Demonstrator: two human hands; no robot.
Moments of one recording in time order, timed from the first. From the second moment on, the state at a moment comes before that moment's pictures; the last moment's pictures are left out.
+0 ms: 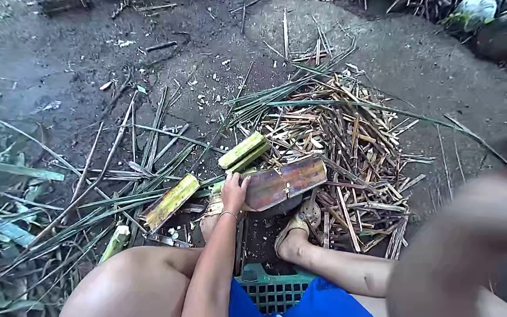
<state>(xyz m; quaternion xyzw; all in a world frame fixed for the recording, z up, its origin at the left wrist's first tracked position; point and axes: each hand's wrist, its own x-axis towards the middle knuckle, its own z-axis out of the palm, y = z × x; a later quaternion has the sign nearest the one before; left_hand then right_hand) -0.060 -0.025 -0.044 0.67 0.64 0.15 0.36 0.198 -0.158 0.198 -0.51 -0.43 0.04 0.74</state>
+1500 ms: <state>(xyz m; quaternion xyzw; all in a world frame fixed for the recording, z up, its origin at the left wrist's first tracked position) 0.122 -0.019 -0.056 0.63 0.53 0.13 0.55 0.242 -0.364 0.118 -0.58 -0.25 0.27 0.72</state>
